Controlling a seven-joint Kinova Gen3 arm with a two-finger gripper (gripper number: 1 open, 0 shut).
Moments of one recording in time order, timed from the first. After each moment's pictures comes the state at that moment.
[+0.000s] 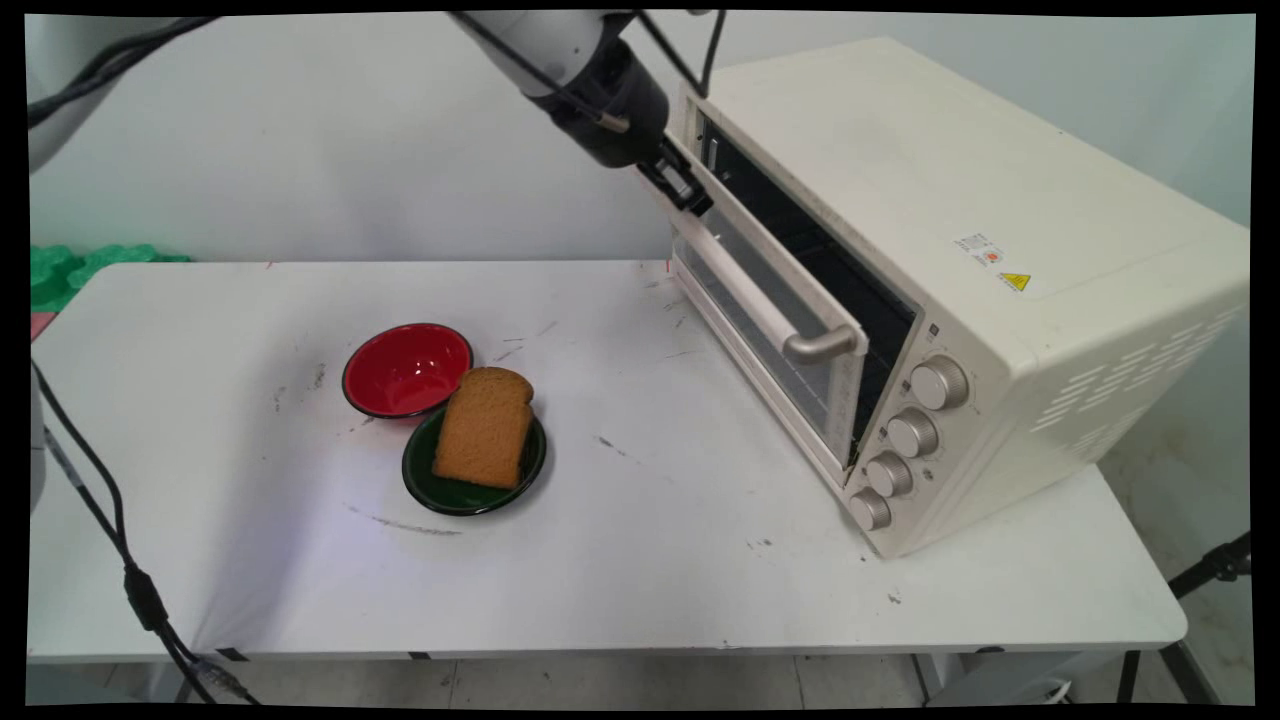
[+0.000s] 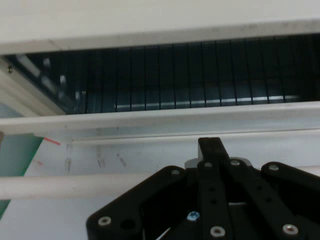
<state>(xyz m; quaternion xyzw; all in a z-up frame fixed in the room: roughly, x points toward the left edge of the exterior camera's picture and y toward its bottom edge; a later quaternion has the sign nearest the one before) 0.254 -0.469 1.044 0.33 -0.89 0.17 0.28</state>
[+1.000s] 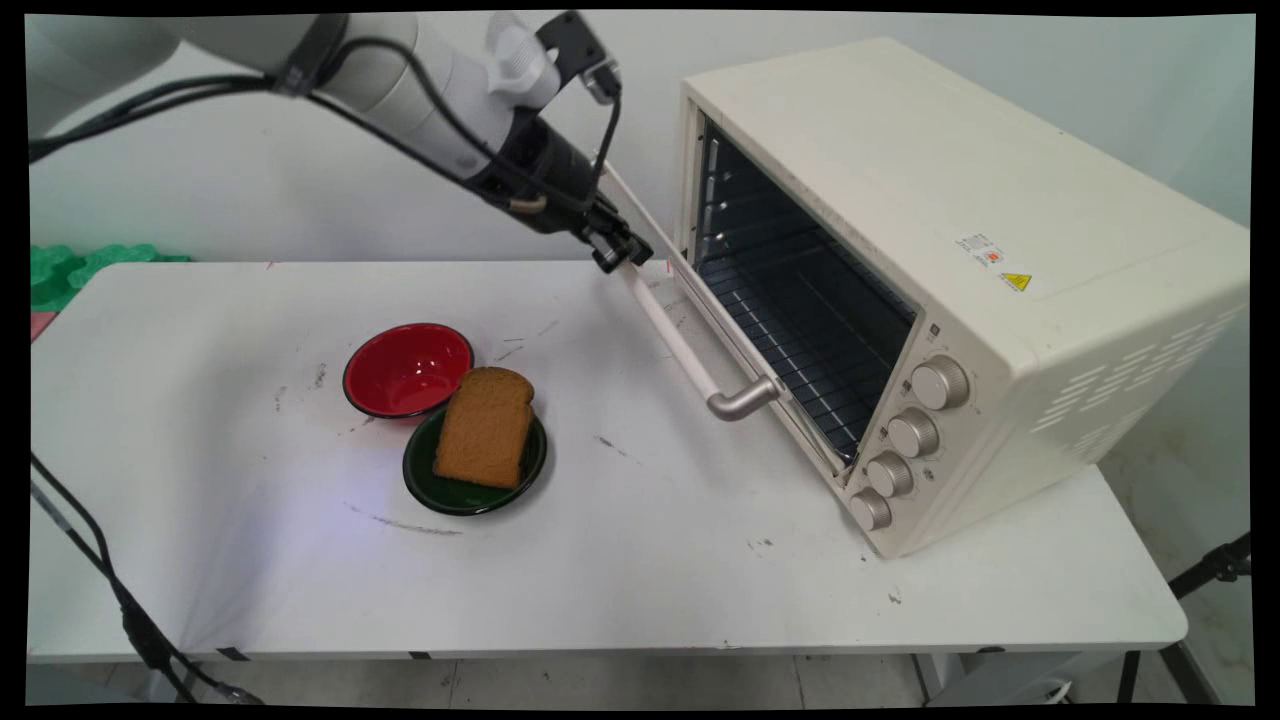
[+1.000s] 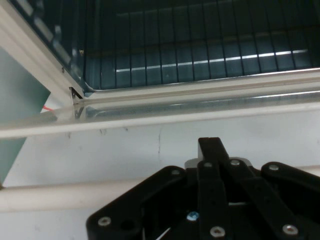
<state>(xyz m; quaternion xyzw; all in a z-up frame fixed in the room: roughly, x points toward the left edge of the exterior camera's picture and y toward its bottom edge) 0.306 -0.428 0.993 0.31 -0.89 0.18 0.29</state>
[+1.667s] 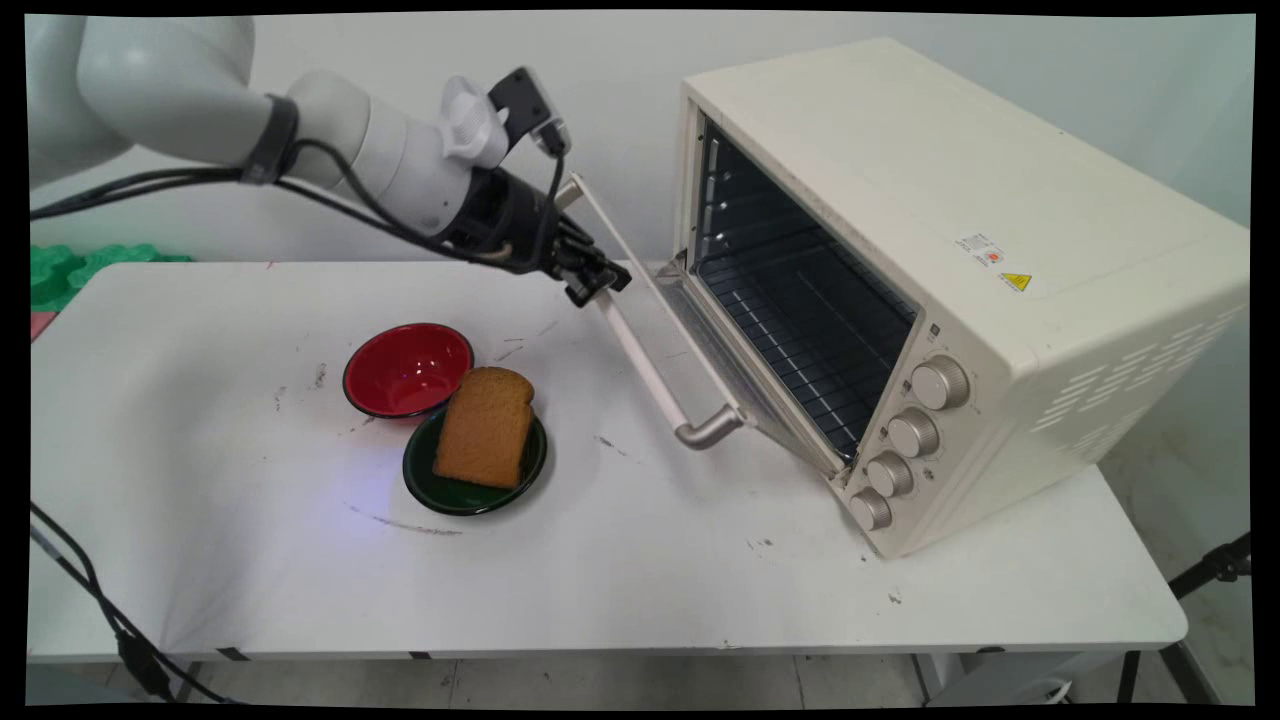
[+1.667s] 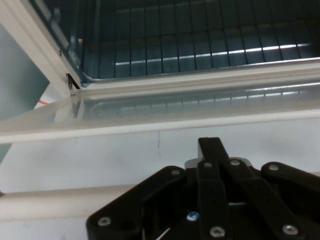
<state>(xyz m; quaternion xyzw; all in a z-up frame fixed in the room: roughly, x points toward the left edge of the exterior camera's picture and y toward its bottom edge) 0.341 -0.410 0.946 0.31 -0.87 0.19 0.33</state>
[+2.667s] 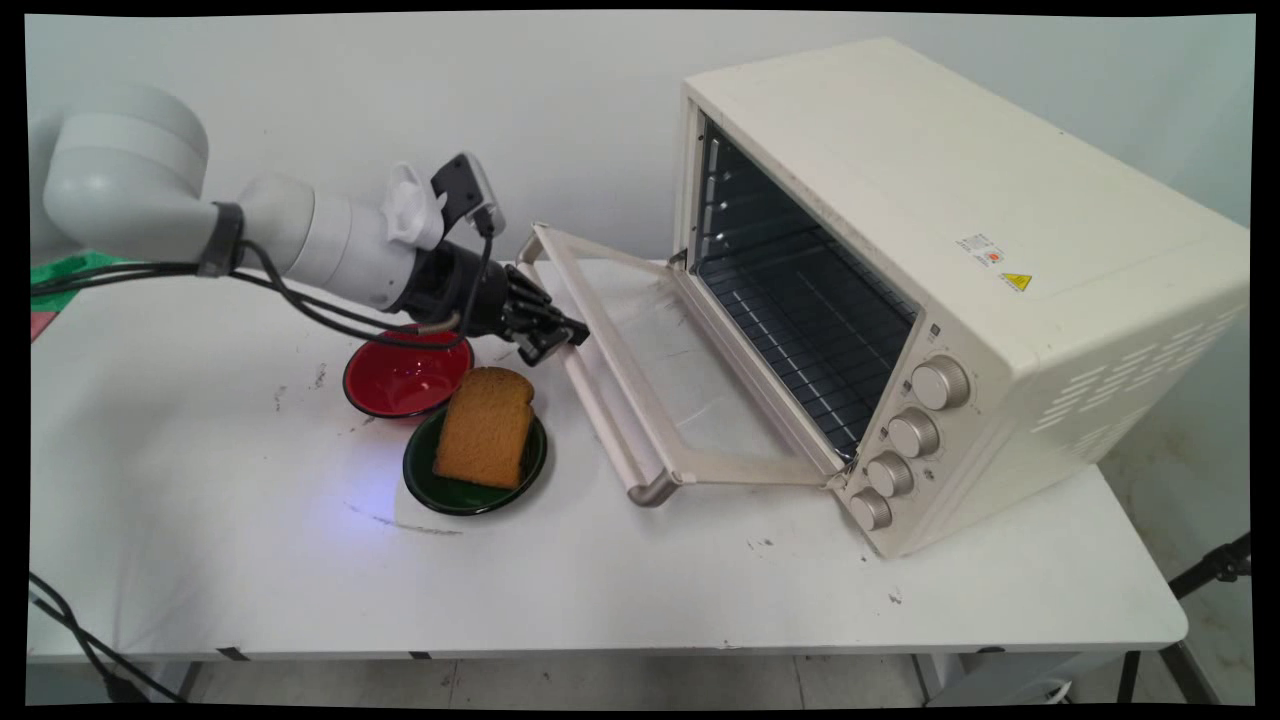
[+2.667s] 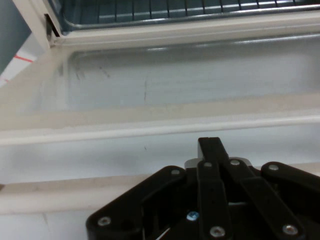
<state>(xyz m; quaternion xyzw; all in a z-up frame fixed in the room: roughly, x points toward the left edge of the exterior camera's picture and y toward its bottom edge) 0.390 -0.383 0.882 0.31 -0.87 0.17 0.35</state>
